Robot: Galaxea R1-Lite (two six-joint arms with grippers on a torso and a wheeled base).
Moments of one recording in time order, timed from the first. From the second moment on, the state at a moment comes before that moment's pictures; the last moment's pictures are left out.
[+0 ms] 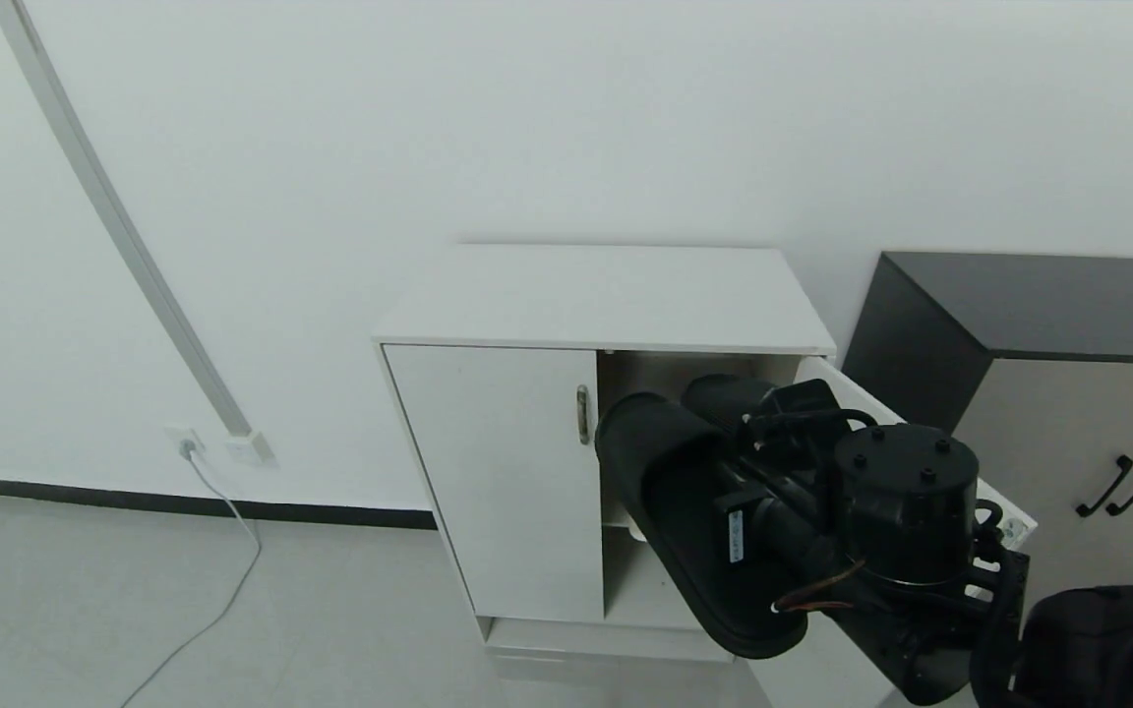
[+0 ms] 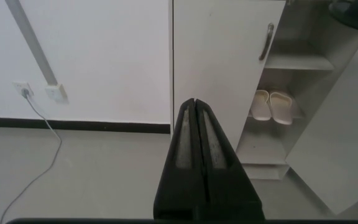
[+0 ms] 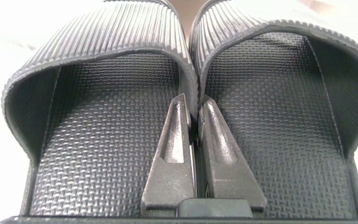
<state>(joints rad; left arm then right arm) 0.00 0.00 0.00 0.00 0.02 0.00 0.86 1.81 -0.67 -0.94 -0.53 0.09</state>
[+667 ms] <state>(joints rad) 0.00 0.00 0.00 0.00 0.02 0.00 0.86 1.82 -0.67 -0.94 -0.53 0.09</state>
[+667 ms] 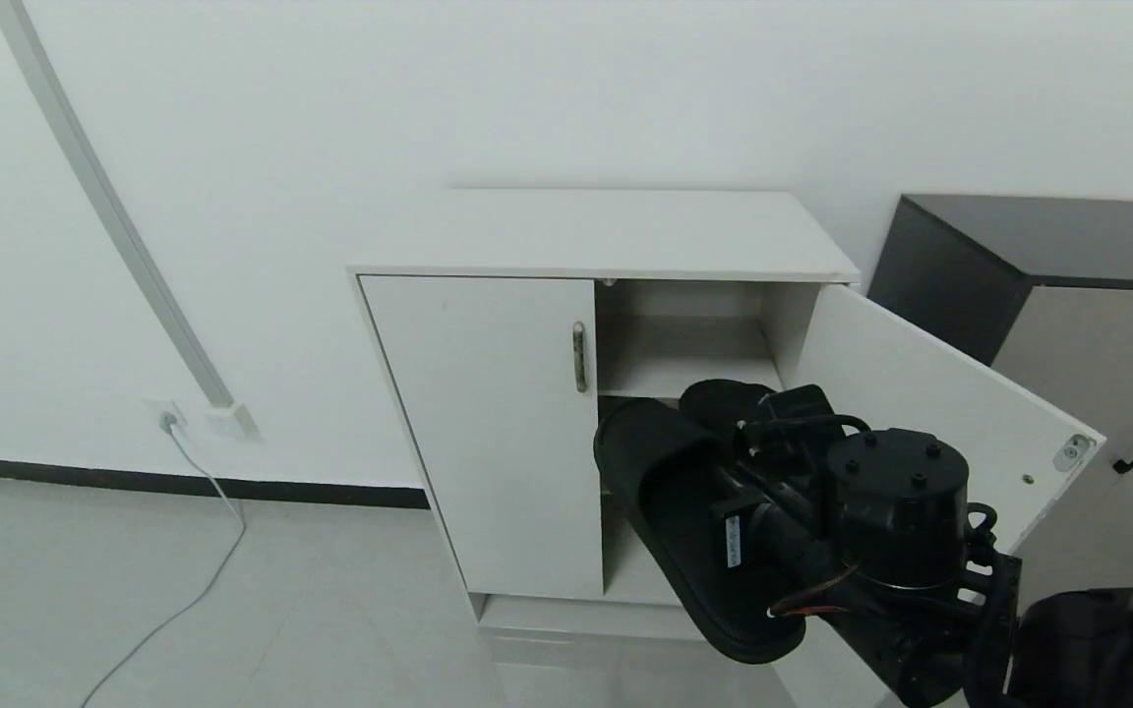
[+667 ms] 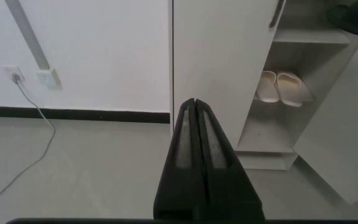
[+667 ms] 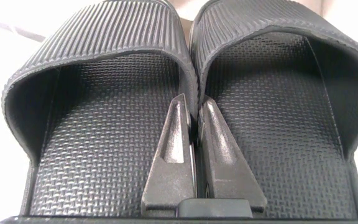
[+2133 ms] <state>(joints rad) 0.00 0.00 0.00 0.00 0.02 -0.01 0.84 1.87 -0.69 -0.96 -0.57 0.09</state>
